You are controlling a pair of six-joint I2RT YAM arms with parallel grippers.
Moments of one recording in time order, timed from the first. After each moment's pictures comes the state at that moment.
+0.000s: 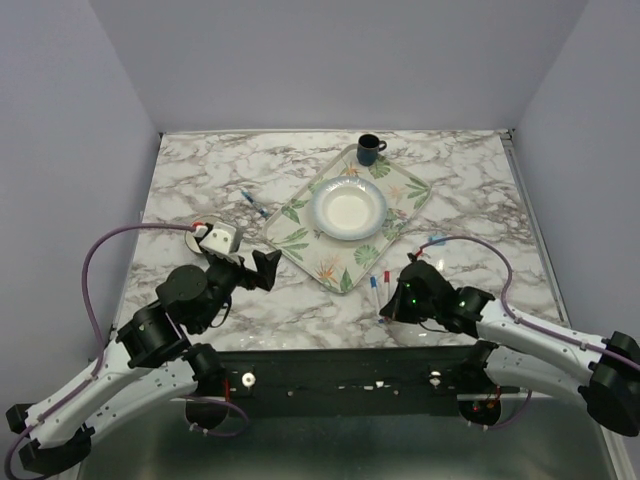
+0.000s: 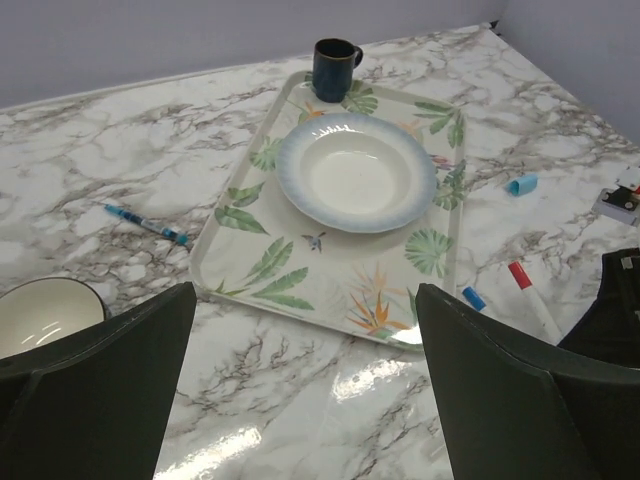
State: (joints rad) left arm -0.93 0.48 0.74 -0.36 -0.44 -0.16; right arm 0.84 0.94 0.46 -0.41 0.07 0.91
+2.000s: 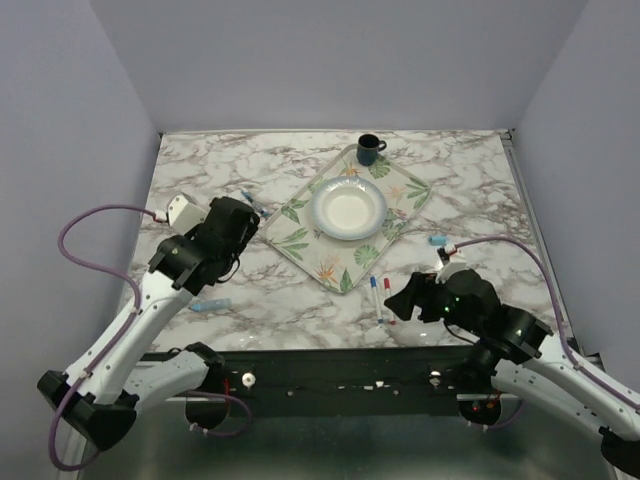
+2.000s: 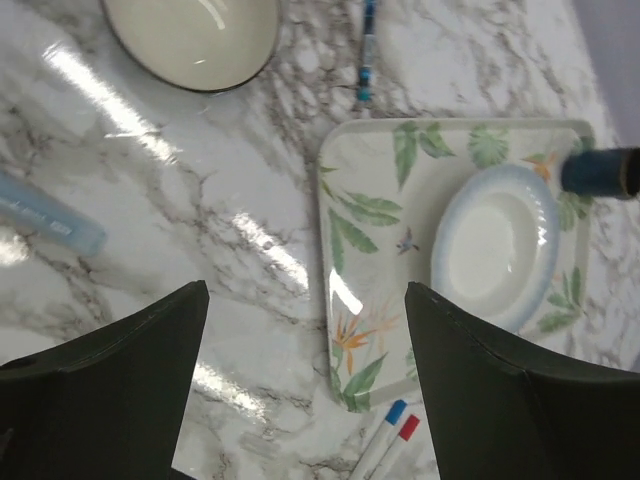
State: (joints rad) left arm -0.63 0.94 1.10 -0.97 -0.61 -1.28; right arm 0.84 0.51 0.50 -0.57 0.12 0.74
